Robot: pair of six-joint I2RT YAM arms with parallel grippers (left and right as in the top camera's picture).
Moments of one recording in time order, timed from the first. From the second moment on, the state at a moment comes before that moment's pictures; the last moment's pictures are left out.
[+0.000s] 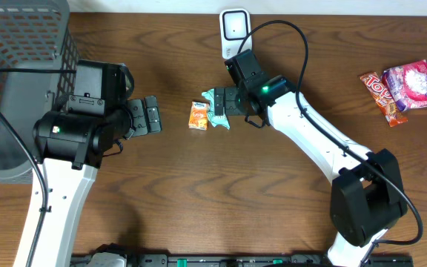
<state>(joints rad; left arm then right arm) -0.17 1.27 1.41 -1.16 0.01 -0.32 0.55 1.89 1.49 -0.69 0.05 0.51</state>
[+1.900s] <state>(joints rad) -0.17 1.27 1.41 -1.16 0.01 -0.32 0.55 1.89 1.49 -0.66 0.10 0.51</state>
